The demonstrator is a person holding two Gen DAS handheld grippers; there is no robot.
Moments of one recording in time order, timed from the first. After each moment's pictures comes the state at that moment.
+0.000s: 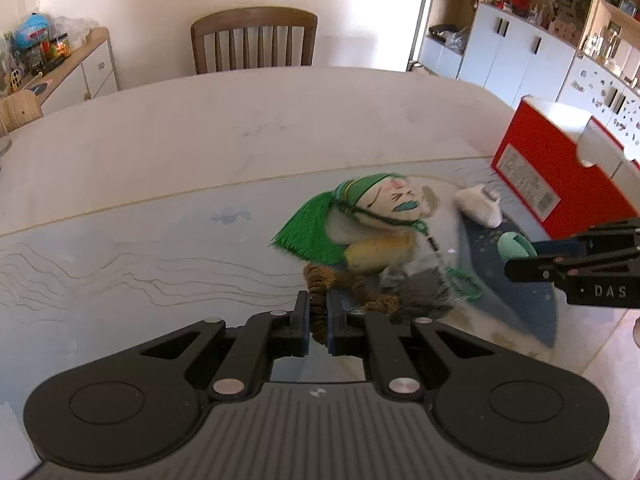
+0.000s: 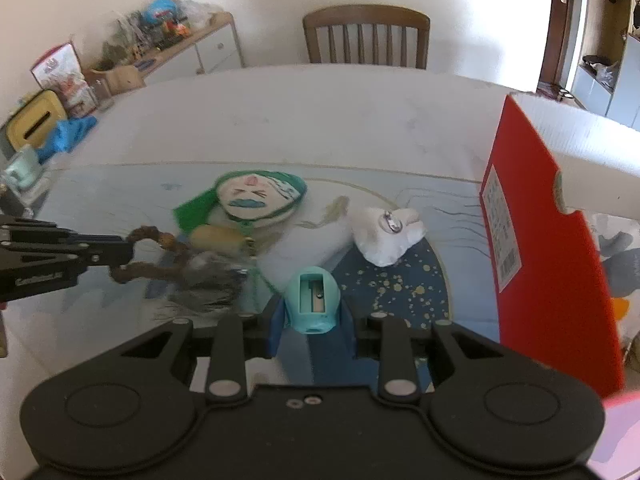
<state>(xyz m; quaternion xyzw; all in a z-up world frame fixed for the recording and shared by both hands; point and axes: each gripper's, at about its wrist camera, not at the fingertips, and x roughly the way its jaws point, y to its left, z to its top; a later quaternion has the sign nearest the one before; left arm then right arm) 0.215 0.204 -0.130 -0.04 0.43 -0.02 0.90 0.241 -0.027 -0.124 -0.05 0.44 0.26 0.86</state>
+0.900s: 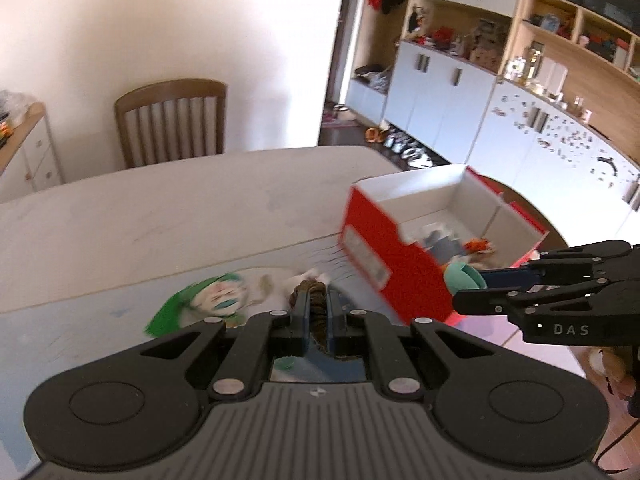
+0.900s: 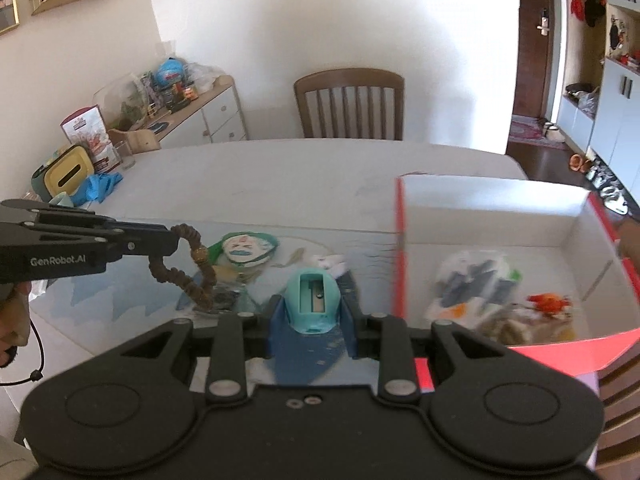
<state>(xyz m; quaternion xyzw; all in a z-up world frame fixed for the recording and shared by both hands) 0.197 0.086 -0.011 -0.04 0.36 -0.12 0.93 0.203 -0.138 -0.029 -0.03 0.38 0.26 0.89</state>
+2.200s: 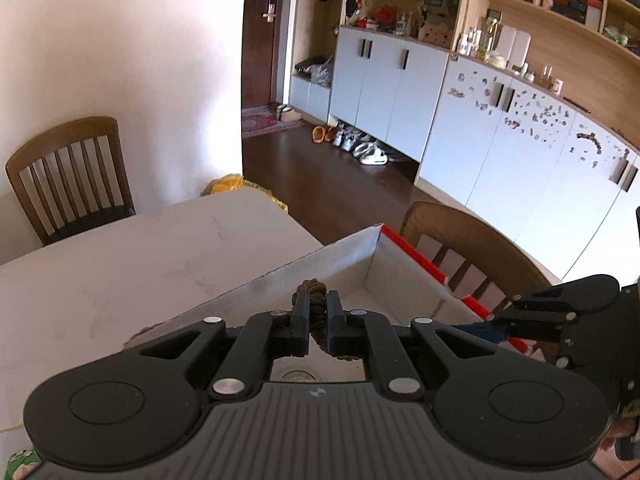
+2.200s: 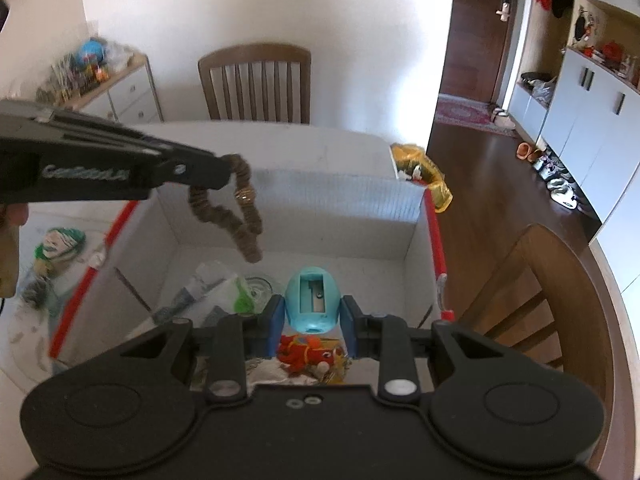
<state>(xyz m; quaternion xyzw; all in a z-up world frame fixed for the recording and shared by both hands) 0.395 -0.145 -0.026 0.01 0.36 -0.17 0.92 0.350 -0.281 -0.070 -0.09 0.42 0.20 0.88</state>
